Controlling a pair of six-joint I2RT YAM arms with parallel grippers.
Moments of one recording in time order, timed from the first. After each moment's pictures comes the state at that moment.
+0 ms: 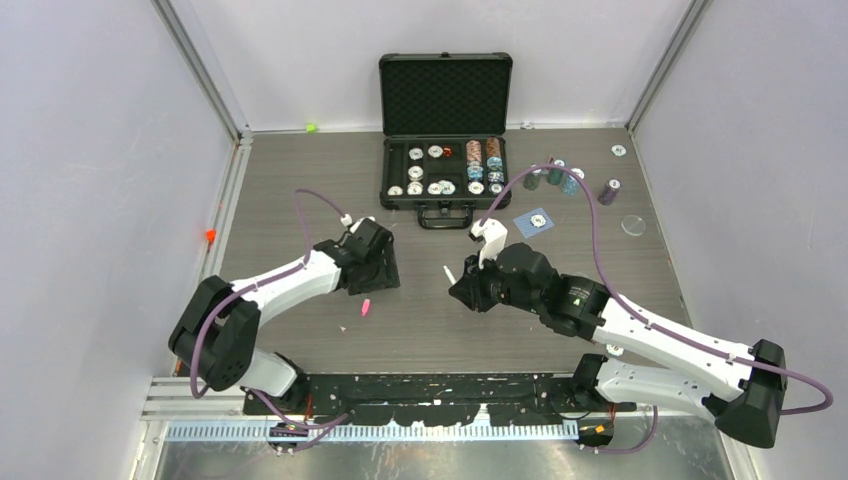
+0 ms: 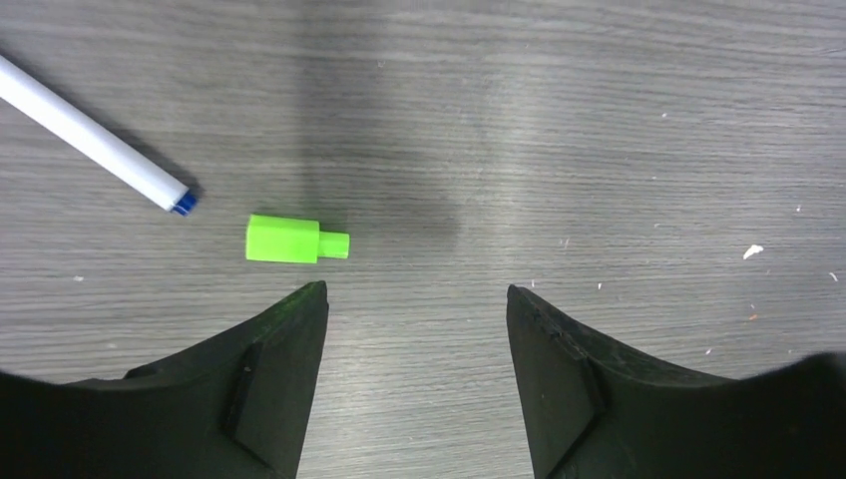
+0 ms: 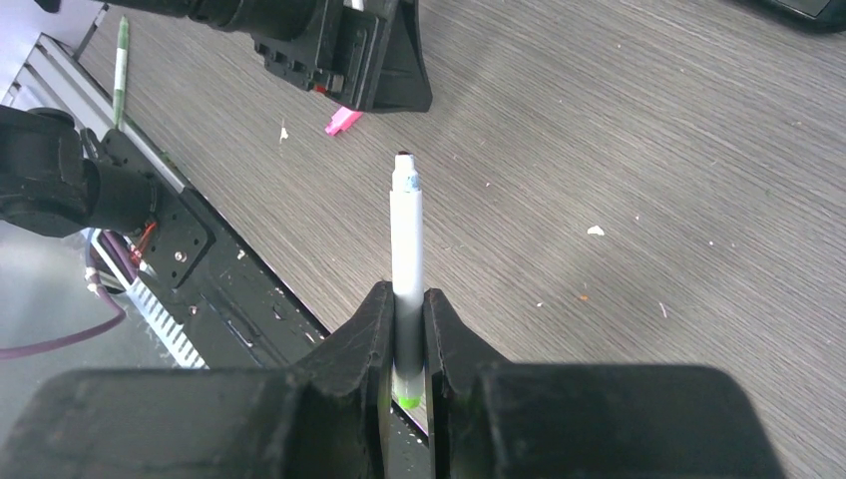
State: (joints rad) left arm -0.64 1.44 0.80 -0.45 -0.13 -0.78; right arm 0.99 0.95 0.78 -0.35 0.05 0.44
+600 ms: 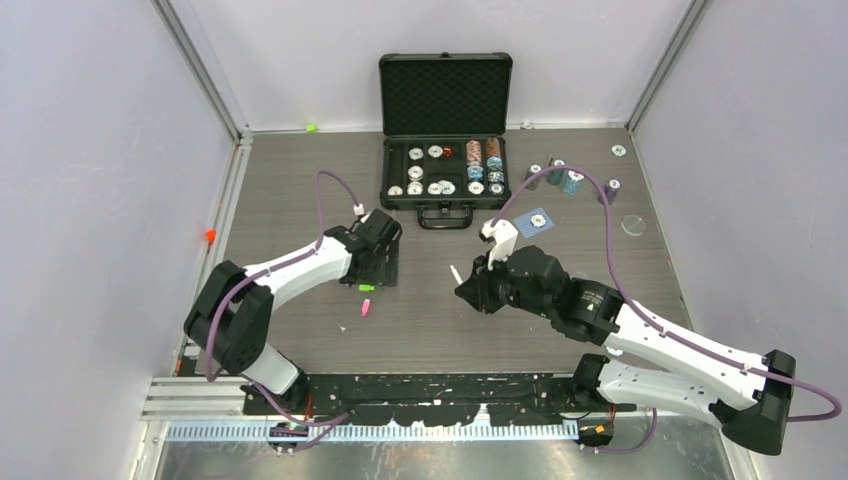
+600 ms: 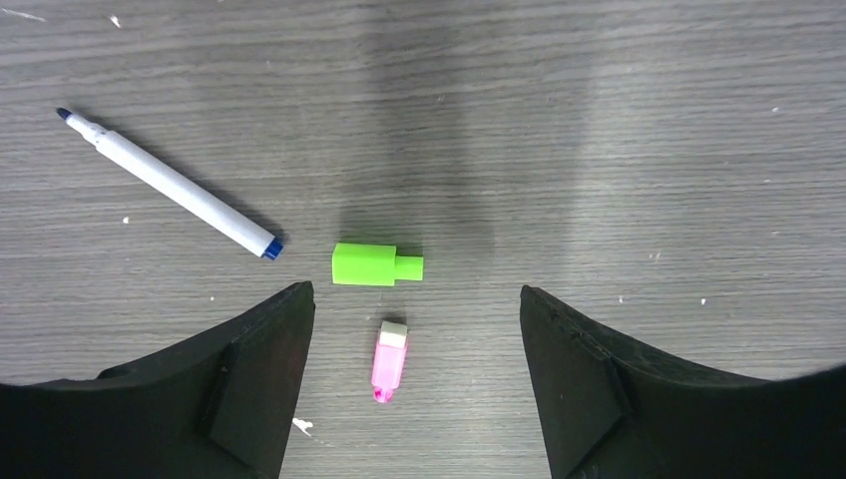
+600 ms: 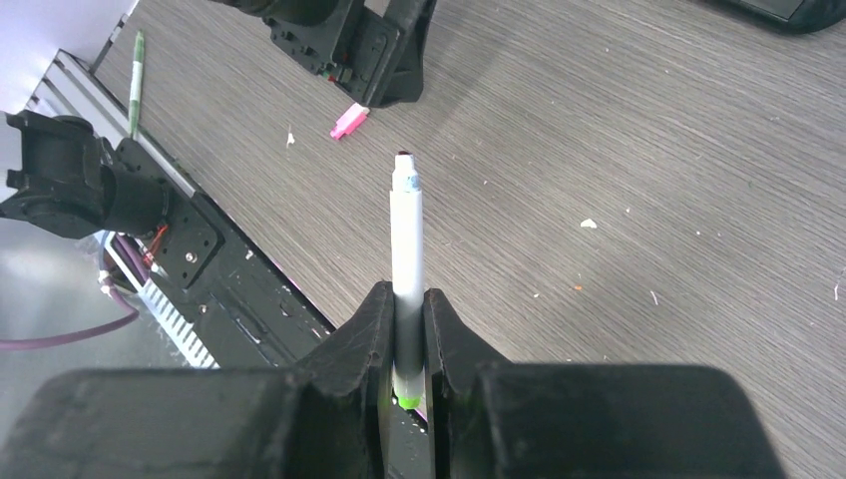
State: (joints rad) left arm -0.64 1.53 0.96 -0.63 -0.25 -0.55; right arm 0.99 0.88 0.78 -0.39 0.07 0.46
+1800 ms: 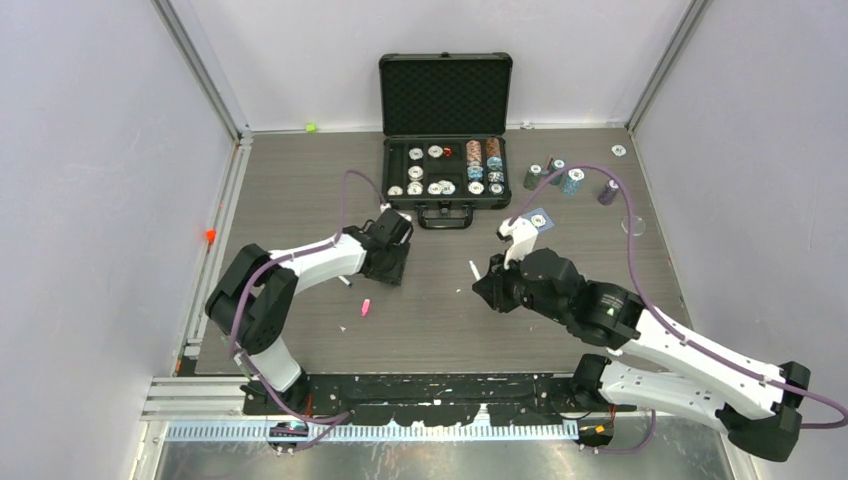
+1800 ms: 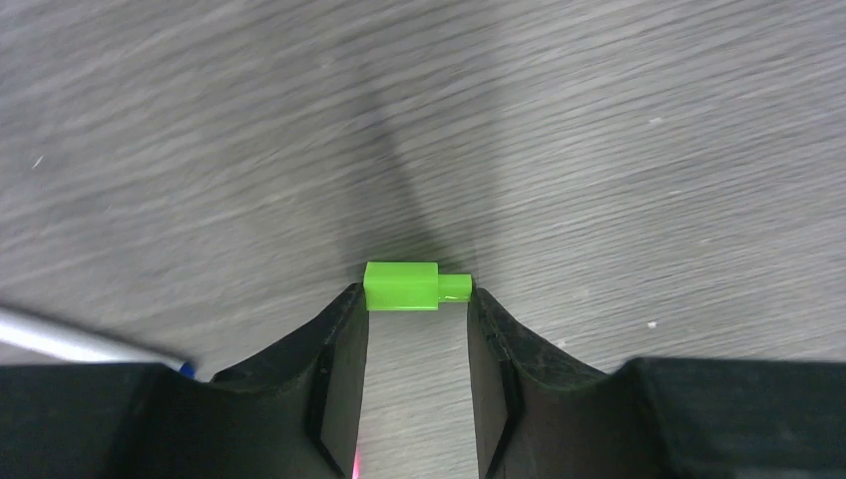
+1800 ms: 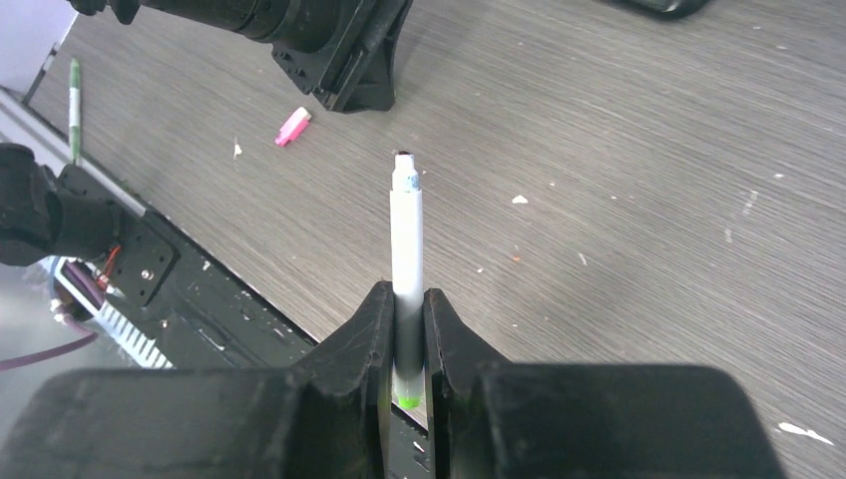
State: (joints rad) left arm -0.65 1.66 0.96 -0.46 -0.13 -0.39; right arm 1.00 0.82 0.83 -0.53 0.19 0.47
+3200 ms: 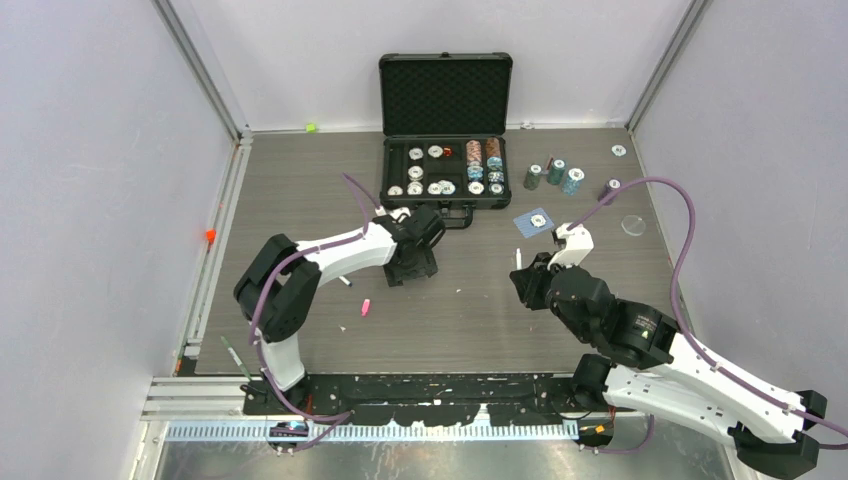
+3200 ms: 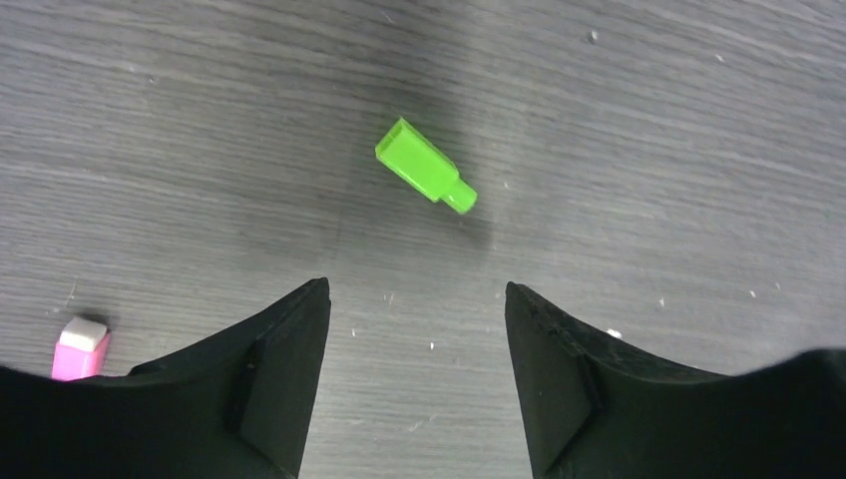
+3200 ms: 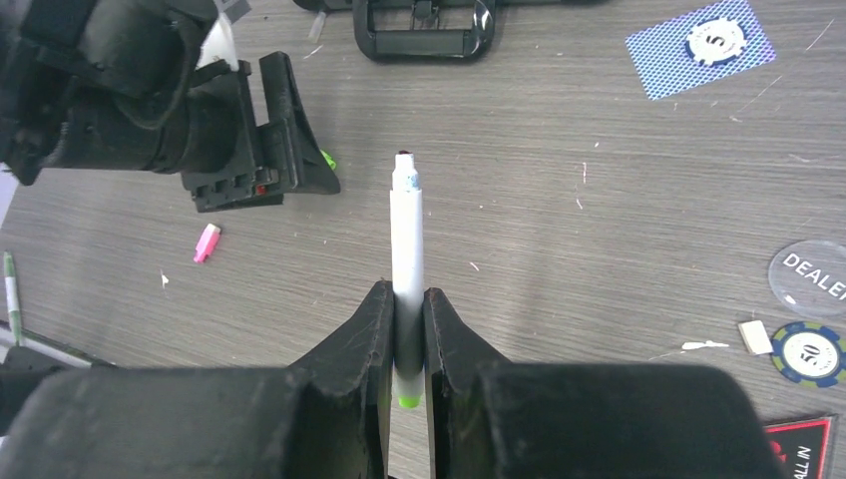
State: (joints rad) left arm -0.78 1.78 1.21 -0.66 -0.23 -1.03; right arm 1.00 0.60 0.76 -0.65 0.55 0.64
